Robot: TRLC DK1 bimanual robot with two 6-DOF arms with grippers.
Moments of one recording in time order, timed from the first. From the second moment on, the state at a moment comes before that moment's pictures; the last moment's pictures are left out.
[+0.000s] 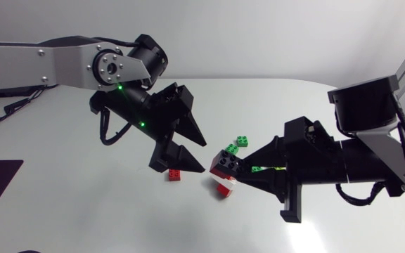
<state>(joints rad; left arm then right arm) -0.53 1.70 1.35 -0.84 0.71 0.98 0.43 1.03 0.69 -0.31 -0.62 -0.57</state>
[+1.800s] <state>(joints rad) -0.57 1.73 1.41 -0.97 0.87 1.00 0.41 1.07 0.71 -0.30 -0.74 -0.52</state>
